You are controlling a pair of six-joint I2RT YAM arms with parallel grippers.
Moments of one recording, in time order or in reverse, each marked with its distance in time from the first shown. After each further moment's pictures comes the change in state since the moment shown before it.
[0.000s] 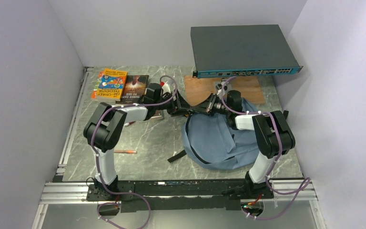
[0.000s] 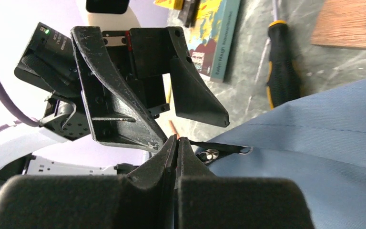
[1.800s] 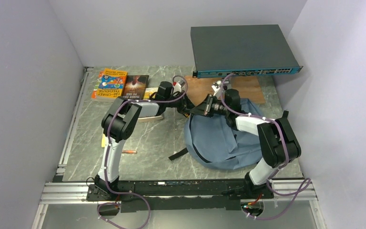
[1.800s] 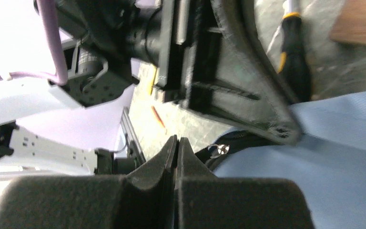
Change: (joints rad) left arm -0.039 0.285 0.242 0.073 0.139 -0.092; right arm 0.022 -0.114 0.000 -0.186 0.036 -0.203
